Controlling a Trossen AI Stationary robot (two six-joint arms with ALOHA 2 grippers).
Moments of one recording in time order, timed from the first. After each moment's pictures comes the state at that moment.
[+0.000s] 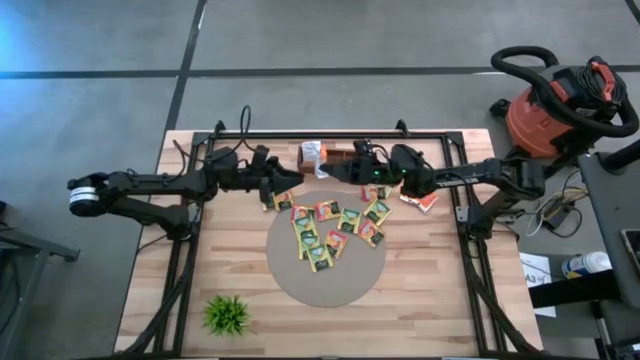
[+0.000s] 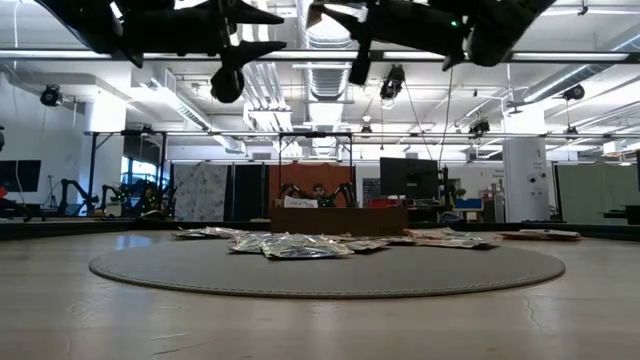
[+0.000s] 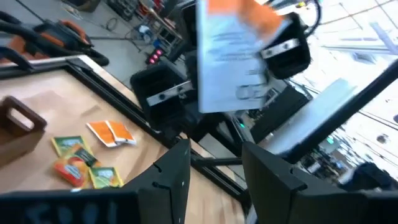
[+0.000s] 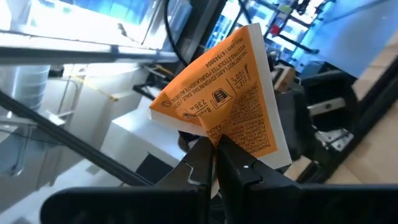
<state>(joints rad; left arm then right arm) 0.28 1.09 0.60 0.58 0.25 -0.72 -0.22 1.58 0.89 0.98 -0.24 1.18</state>
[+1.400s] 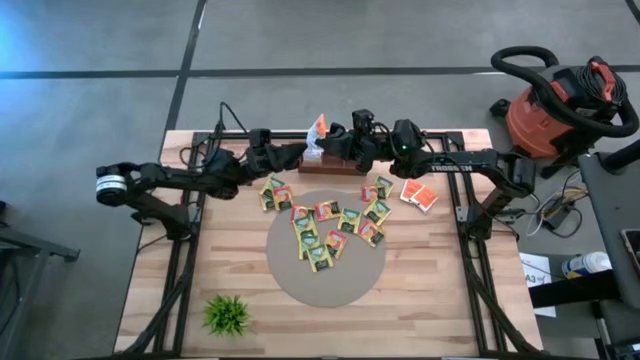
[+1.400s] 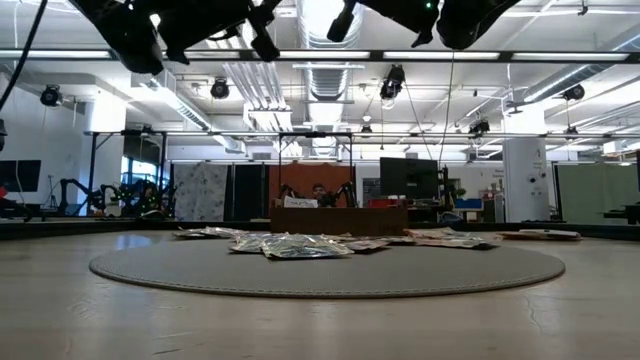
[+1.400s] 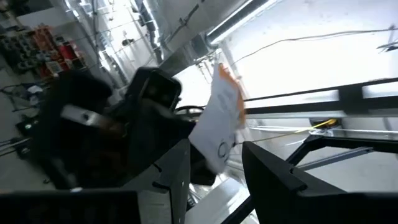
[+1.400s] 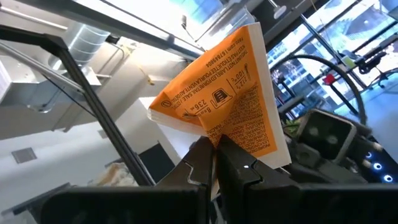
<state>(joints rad) 0.28 1.36 0.69 1.35 0.12 -1.24 -0.31 1.64 1.14 1.02 -0.42 0.95</state>
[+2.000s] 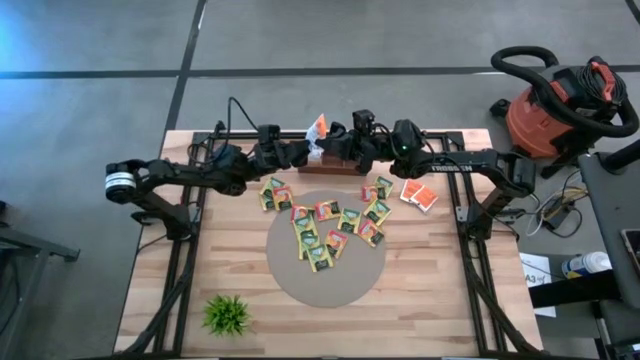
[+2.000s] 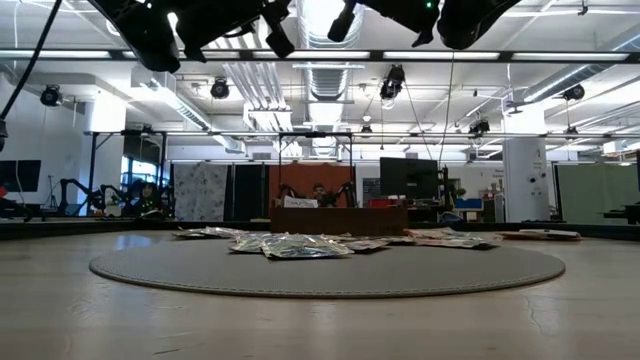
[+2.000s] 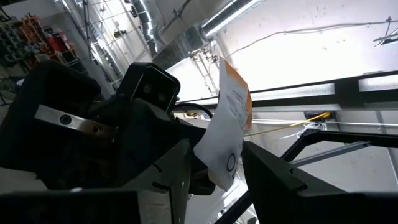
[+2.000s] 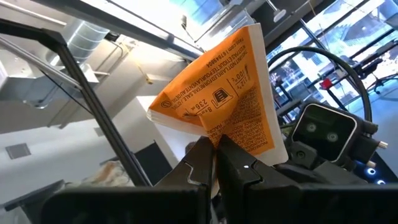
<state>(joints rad) 0.28 1.44 0.78 1.35 0.17 -1.24 -0.31 1.64 1.13 1.02 -0.42 0.91</state>
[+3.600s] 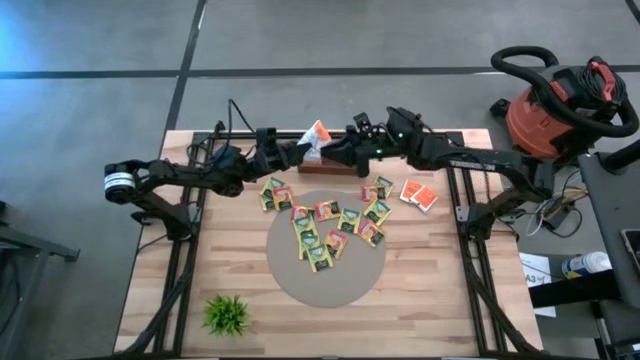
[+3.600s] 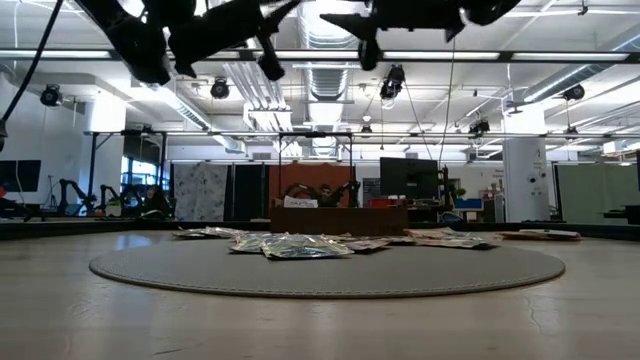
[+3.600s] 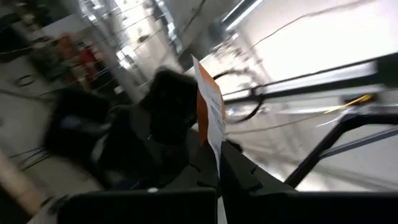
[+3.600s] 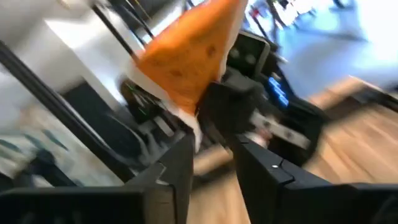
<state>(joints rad) 0.32 1.42 0.69 1.31 0.18 -1.11 -0.37 1.46 1.14 0.29 -0.48 0.62</state>
